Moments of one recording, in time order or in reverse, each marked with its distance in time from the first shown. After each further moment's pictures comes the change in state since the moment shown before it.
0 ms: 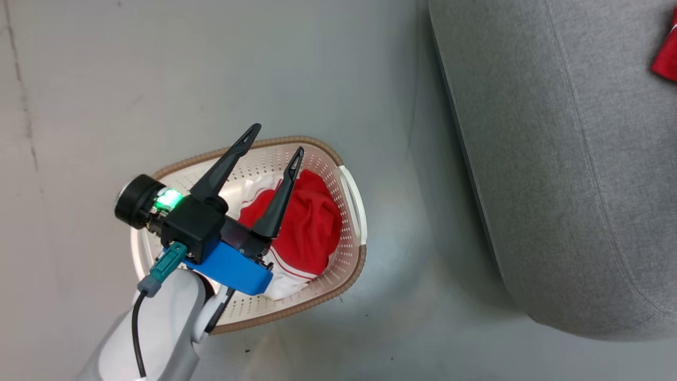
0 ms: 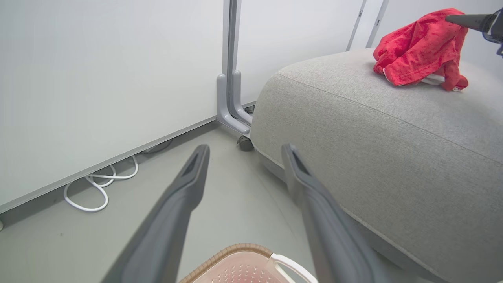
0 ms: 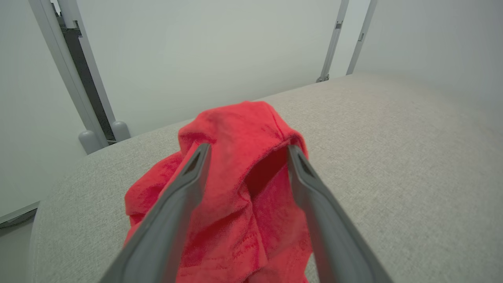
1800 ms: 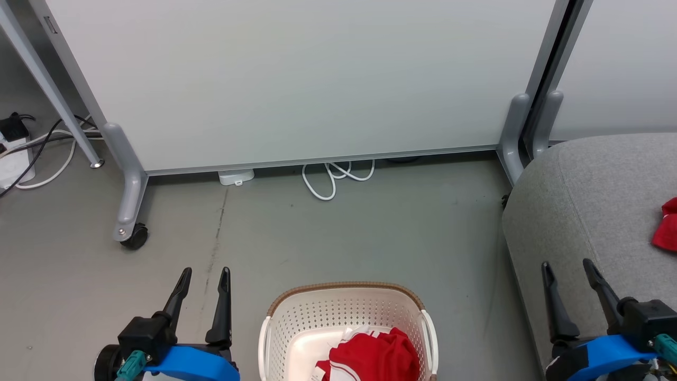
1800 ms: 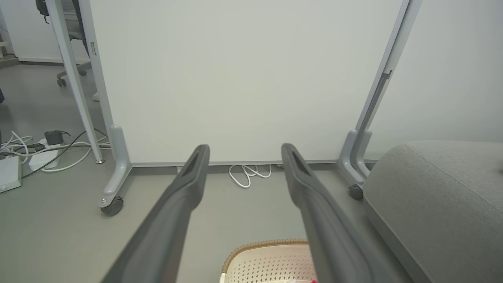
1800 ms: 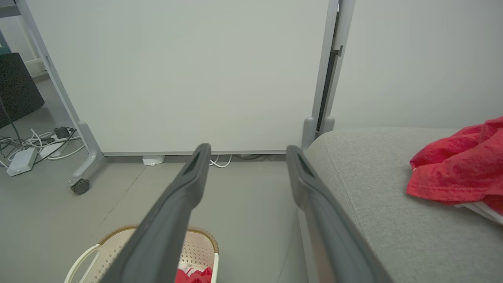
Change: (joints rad) left arm 0.424 -0.209 0.393 0.147 0.017 0.000 0.000; right arm 0.940 0.340 0.401 -0.803 -0.056 0.000 0.179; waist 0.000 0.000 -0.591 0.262
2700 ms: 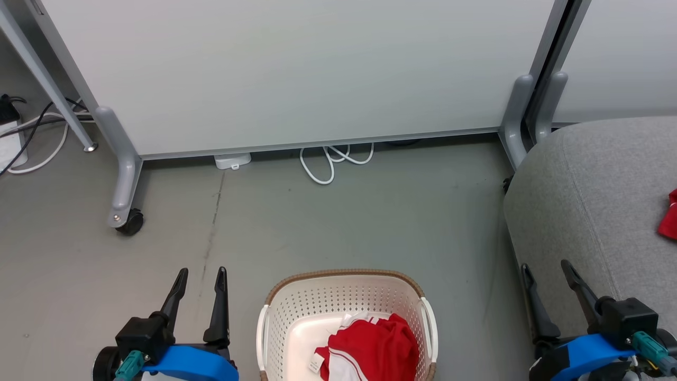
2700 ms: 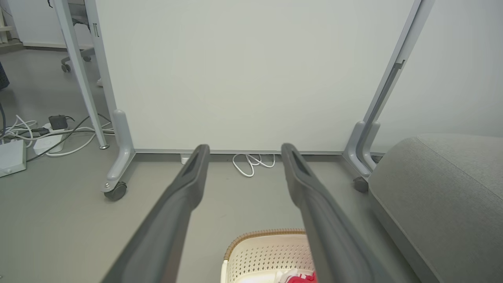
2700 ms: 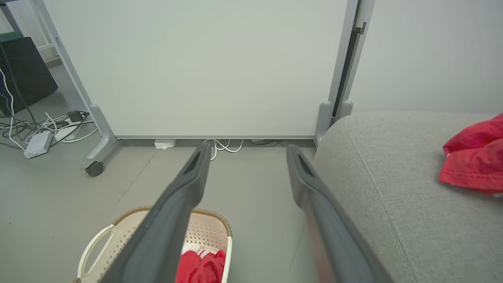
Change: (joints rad) left arm 0.001 -0.020 0.032 0.009 0.013 0.000 0.000; right arm -0.012 0.009 0.055 0.035 -0.006 0.000 -0.007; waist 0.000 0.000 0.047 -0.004
